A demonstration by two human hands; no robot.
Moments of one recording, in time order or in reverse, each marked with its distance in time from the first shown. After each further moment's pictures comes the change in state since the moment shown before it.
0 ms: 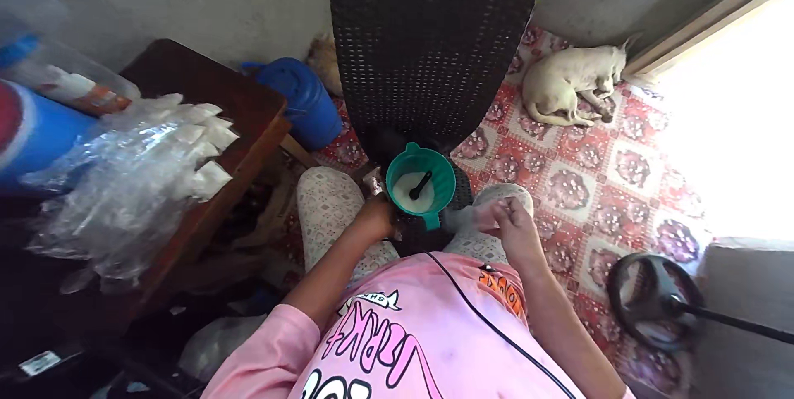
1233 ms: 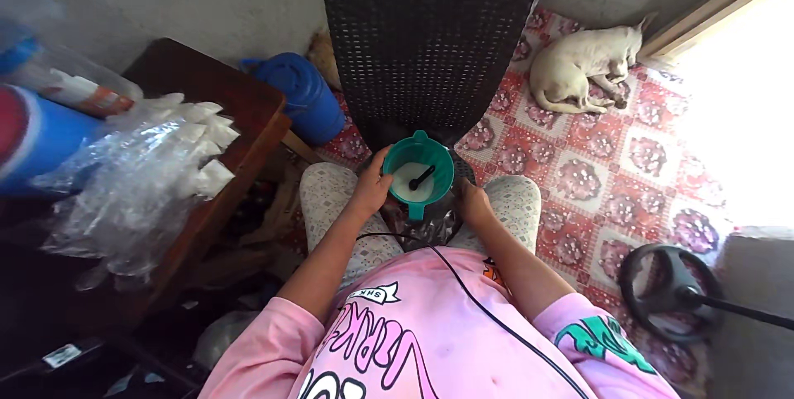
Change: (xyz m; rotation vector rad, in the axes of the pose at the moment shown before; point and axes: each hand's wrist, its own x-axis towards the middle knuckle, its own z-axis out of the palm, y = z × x) left_hand 0.012 -0.003 -0.031 -0.831 0.338 0.070; right_hand 0.079 0.039 0.068 -0.859 -0.247 0.042
